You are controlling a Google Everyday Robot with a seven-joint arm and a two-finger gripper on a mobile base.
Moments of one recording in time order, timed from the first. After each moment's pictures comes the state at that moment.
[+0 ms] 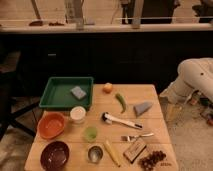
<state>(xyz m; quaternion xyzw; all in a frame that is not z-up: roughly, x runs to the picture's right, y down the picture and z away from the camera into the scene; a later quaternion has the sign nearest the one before) 0.303 0.093 0.691 -0.31 -0.05 0.03 0.95</state>
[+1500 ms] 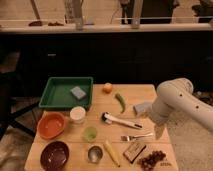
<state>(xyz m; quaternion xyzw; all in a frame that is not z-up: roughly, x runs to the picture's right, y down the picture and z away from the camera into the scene) 0.211 0.184 0.688 -0.31 -0.19 -0.26 0.89</state>
